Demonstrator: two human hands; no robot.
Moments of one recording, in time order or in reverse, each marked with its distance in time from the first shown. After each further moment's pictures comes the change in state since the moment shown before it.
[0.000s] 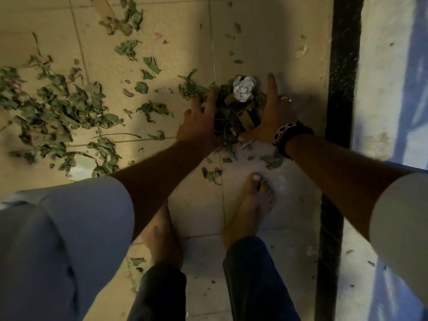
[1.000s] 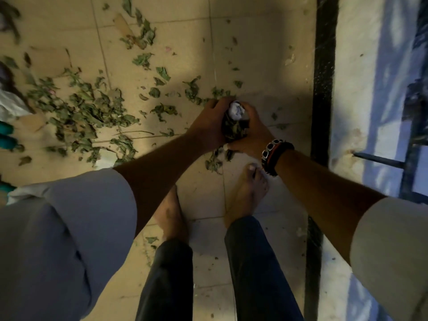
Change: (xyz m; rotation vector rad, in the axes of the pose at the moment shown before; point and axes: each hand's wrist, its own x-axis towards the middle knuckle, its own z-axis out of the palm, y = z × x) left_hand -0.044 0.036 -0.068 -0.285 -0.064 0.275; right_hand -0.074 -0.042 -0.002 0.569 -0.239 -0.057
